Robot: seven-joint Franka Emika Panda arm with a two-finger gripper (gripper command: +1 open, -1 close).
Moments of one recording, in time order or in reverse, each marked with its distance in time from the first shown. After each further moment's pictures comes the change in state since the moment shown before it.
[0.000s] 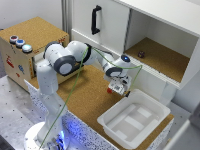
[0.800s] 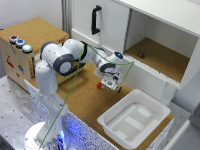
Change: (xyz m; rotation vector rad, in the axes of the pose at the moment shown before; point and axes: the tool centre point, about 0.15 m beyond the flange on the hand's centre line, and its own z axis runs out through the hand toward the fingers) arm 0.003 -0.070 0.010 0.031 -0.034 -0.079
